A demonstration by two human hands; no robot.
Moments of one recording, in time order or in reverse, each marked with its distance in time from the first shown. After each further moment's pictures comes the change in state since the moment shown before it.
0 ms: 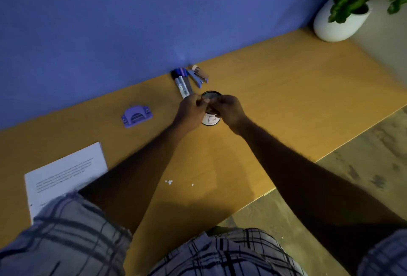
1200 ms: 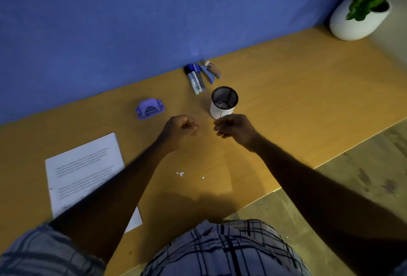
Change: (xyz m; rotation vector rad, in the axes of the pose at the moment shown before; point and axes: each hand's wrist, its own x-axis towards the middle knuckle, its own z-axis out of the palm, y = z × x) left_hand -0.056 -0.074 -0.050 -0.047 -0.129 -0.044; right_hand -0.041 0.039 0.002 -0.105 -0.232 0.034
